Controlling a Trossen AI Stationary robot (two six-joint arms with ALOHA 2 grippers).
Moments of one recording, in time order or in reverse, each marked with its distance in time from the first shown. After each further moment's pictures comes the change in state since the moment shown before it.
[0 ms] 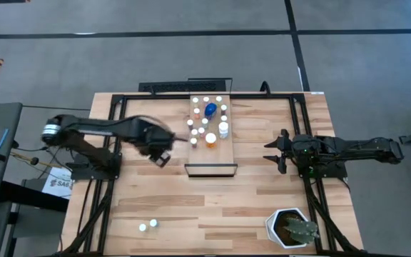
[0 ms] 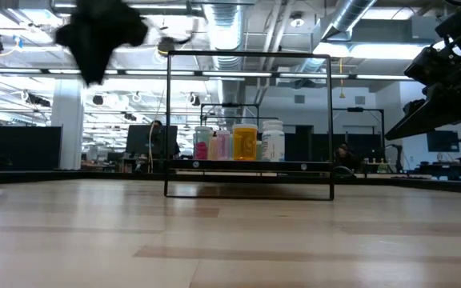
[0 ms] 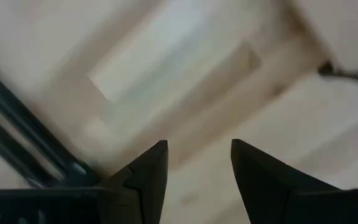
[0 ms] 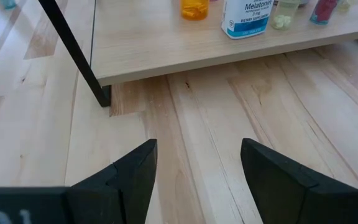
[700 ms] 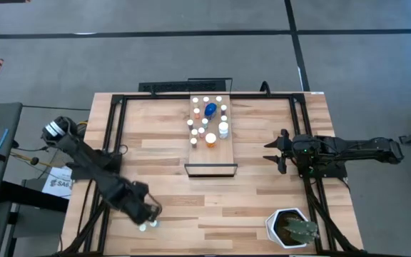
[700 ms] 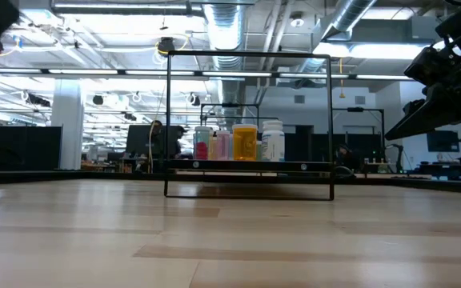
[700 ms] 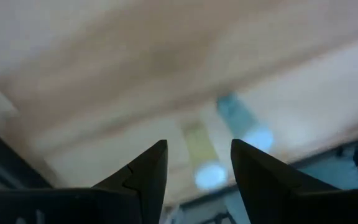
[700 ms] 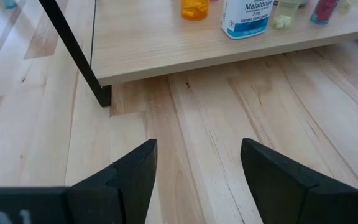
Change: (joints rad) left arm -0.720 -0.057 -0.370 0.557 0.239 -1.096; right arm 0.000 0.000 0.000 0.000 0.000 0.000
